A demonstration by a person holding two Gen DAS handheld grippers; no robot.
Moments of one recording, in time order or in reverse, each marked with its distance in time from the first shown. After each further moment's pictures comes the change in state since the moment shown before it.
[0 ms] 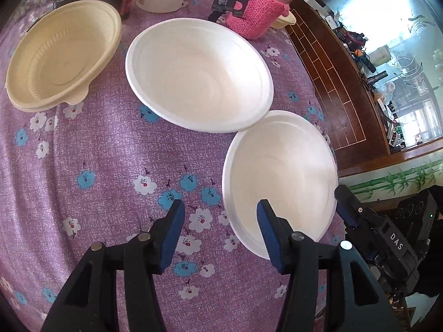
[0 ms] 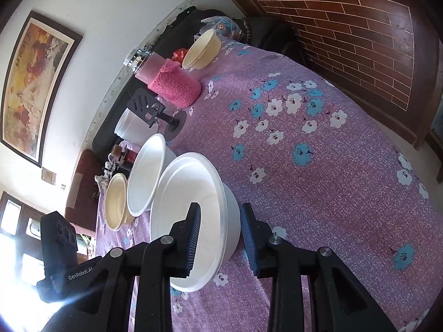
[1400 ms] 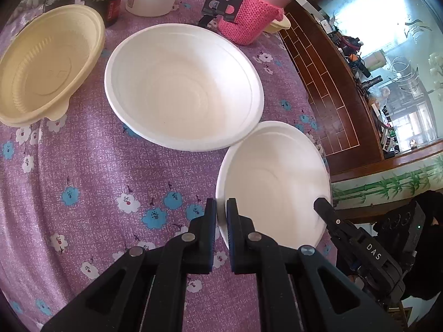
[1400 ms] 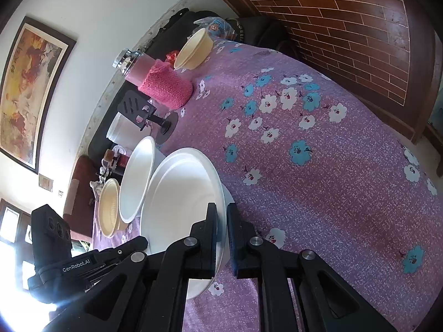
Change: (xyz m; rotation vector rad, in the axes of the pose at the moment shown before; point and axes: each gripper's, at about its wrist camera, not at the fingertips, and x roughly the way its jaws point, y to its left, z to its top) left arm 0.007 -0.007 0.012 0.001 -0.014 -0.044; right arm 0.013 -0.005 -0.001 0.020 -0.015 -0.018
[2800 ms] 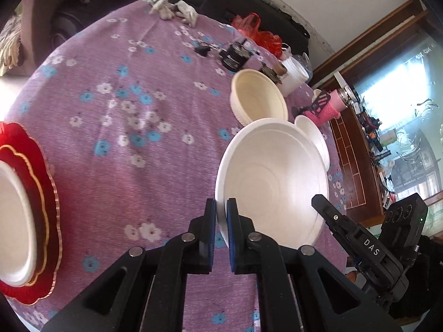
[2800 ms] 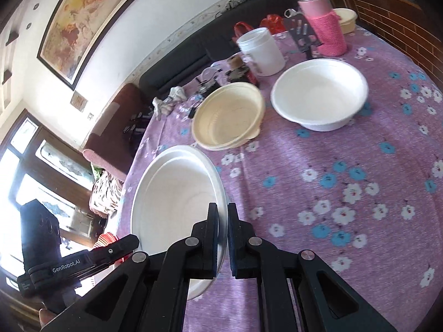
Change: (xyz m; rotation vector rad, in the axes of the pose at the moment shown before) left arm -0.221 0.204 -0.122 -0.262 -0.305 0.077; right arm 0.040 0.222 -0.155 -0.375 0.145 0.147
